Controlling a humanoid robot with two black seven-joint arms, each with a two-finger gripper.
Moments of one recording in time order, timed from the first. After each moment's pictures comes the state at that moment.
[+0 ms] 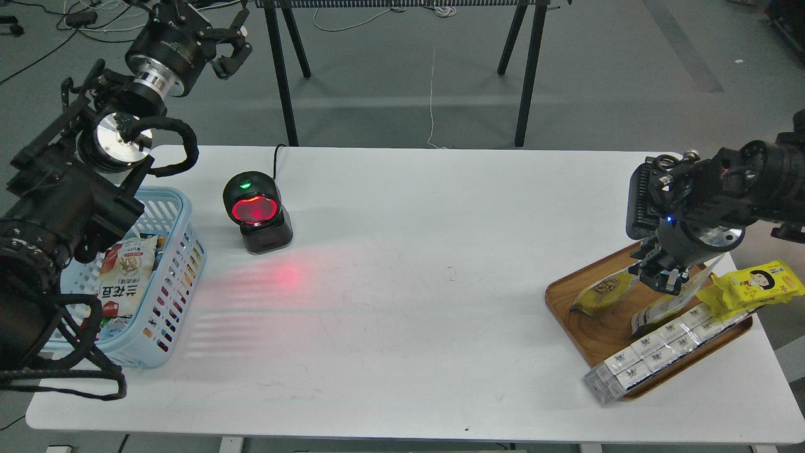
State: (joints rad) left arm -1.03 0.26 -0.77 -0.42 -0.14 -0.49 -0.14; right arm 1.60 -0.73 -0.63 1.36 -2.15 0.45 0.49
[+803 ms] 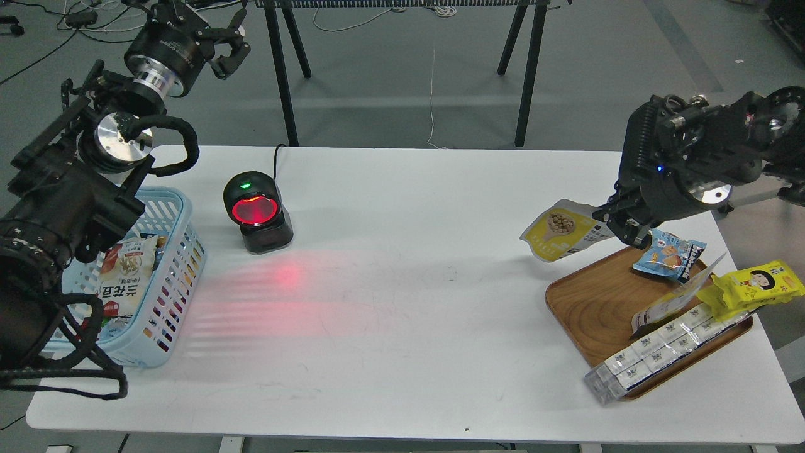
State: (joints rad) left arm -1.03 0.26 -0.78 -0.43 -0.15 -0.47 -0.14; right arm 1.66 -0.78 -0.43 1.43 -2.10 0.42 0.49
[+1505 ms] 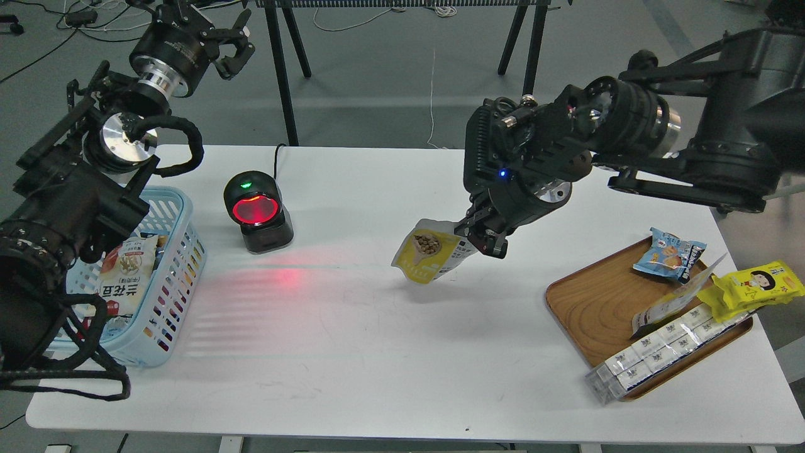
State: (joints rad) left arm -1.03 0.25 -0.78 -0.43 -0.15 -0.47 -0.14; right arm 1.70 -0.34 -0.41 1.30 -1.87 0.43 0.49
